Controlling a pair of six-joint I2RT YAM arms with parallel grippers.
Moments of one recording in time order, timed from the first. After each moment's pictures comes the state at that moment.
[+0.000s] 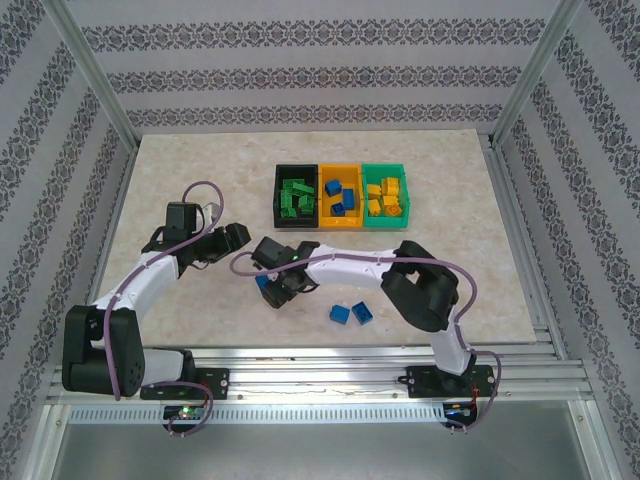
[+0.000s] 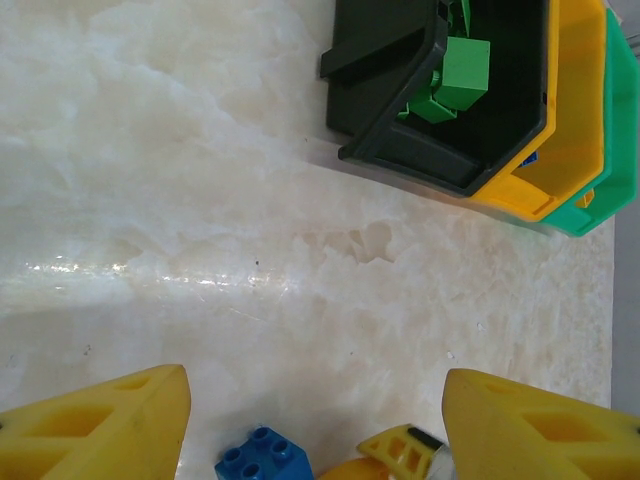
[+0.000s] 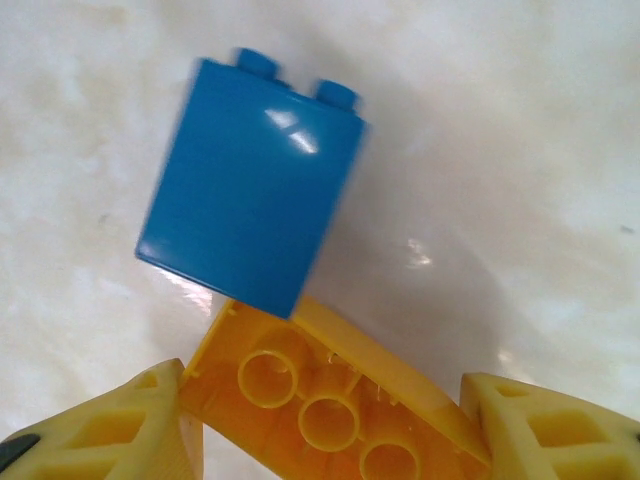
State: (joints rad) left arm -0.02 1.29 0.72 -0.29 0.53 -0.53; right arm 1.03 2.01 1.42 -0.62 -0.02 0.28
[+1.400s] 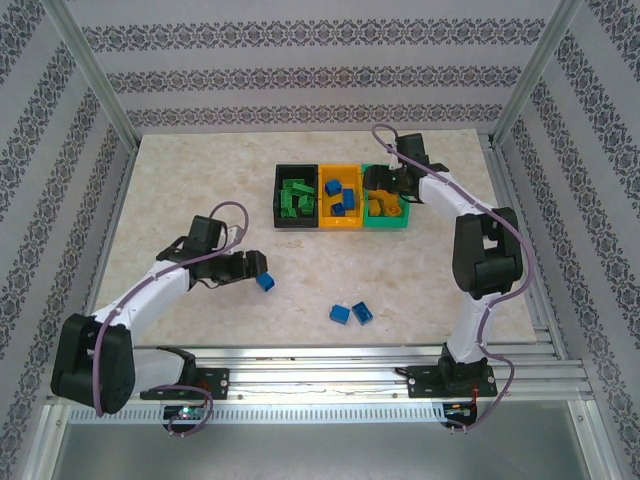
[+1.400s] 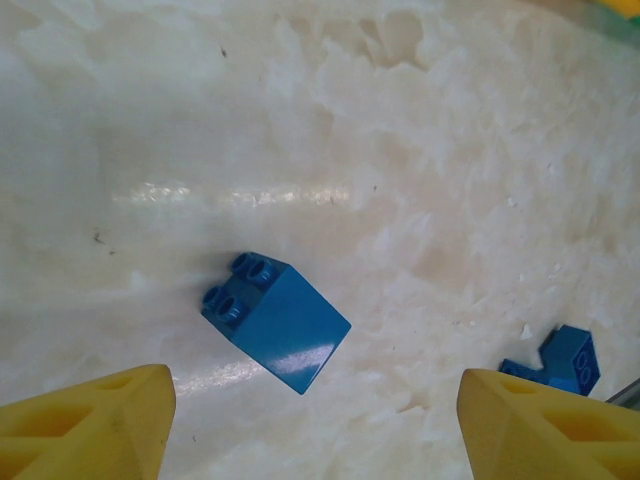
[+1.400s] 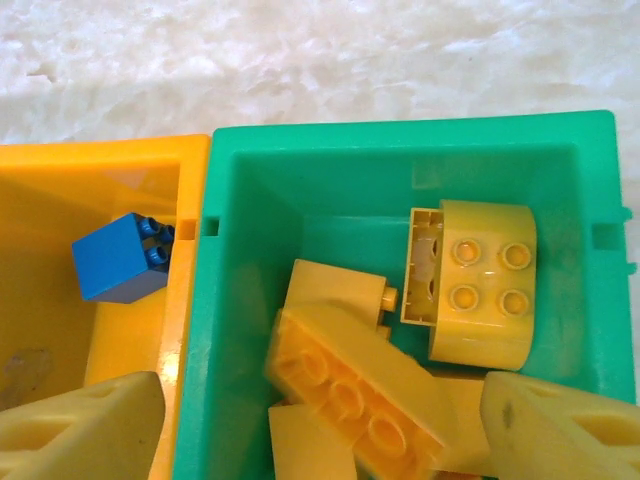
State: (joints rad) left arm -0.24 1.25 0.69 -0.50 0.43 -0.45; right arm 0.18 1.94 1.46 -0.39 -0.14 0.28
